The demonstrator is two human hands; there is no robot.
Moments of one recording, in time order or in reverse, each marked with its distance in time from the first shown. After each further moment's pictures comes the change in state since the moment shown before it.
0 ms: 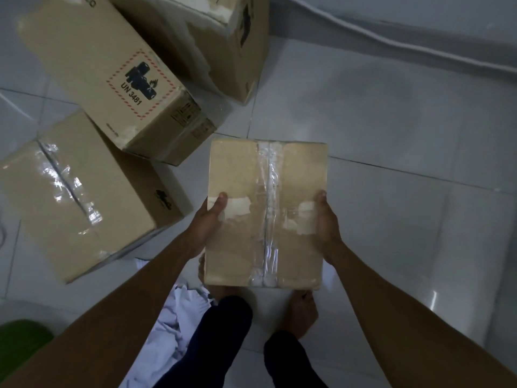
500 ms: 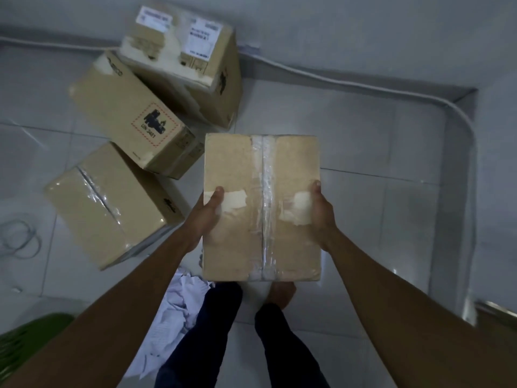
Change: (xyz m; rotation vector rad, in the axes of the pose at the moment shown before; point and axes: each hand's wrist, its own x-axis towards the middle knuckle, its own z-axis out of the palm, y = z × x) left_hand -0.146 0.081 0.027 0.073 -0.063 0.127; right_hand -0.136 -0.095 -0.050 -0.047 0.104 0.013
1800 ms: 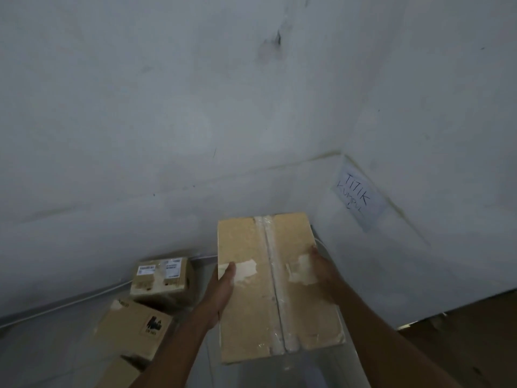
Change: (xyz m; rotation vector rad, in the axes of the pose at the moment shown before) left_hand -0.380 0.327 0.082 0.203 -0.379 0.255; right_hand -0.405 -0.241 -0.201 0.136 0.330 -0.250
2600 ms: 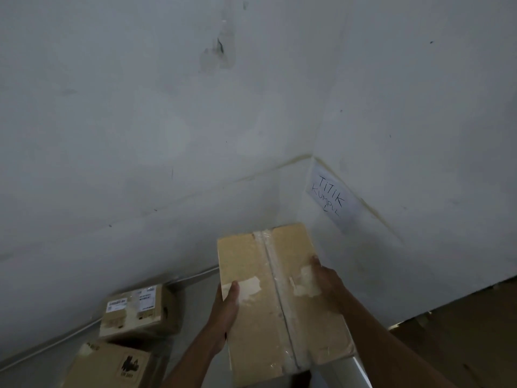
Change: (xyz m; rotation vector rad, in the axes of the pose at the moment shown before) left_hand 0.044 0.005 0.082 0.076 0.004 0.020; right_hand 0.039 0.004 -0.065 -0.115 0.103 0.030
